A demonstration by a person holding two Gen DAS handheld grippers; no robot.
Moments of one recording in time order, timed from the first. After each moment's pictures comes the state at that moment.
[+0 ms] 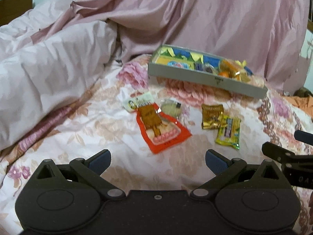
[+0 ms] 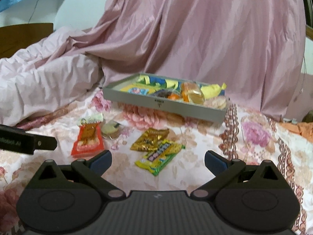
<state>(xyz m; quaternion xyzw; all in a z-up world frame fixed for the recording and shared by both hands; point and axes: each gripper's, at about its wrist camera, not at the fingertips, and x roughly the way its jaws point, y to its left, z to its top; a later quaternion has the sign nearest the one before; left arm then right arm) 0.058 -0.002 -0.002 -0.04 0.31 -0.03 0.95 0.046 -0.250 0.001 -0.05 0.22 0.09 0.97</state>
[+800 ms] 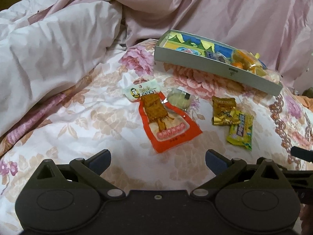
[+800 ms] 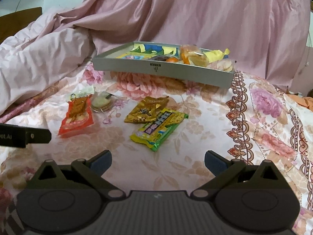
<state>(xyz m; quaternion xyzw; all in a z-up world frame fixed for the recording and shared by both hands) 0.099 0.001 -0.021 -0.07 0.35 -0.02 0.93 0.085 -0.251 -0.033 -0.04 0.30 0.08 0.95</state>
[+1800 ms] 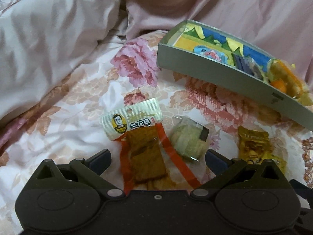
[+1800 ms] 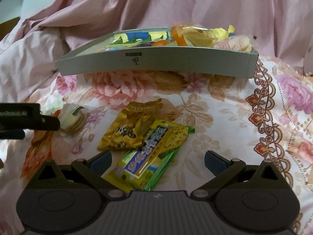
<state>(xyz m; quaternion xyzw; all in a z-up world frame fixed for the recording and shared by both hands) 0.239 -0.018 -0.047 -0.09 0.39 0.03 0.92 0.195 -0.254 -0.068 0.03 0.33 0.07 0.94</state>
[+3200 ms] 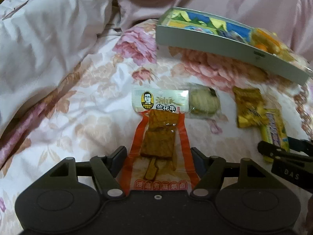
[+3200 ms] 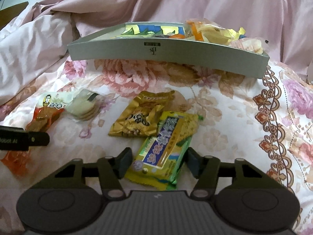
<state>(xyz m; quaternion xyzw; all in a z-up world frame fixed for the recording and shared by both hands) 0.172 -0.003 -0.051 -0.02 0.41 -0.01 0.91 0.175 -0.235 -0.066 -0.02 0.35 0.08 0.93</state>
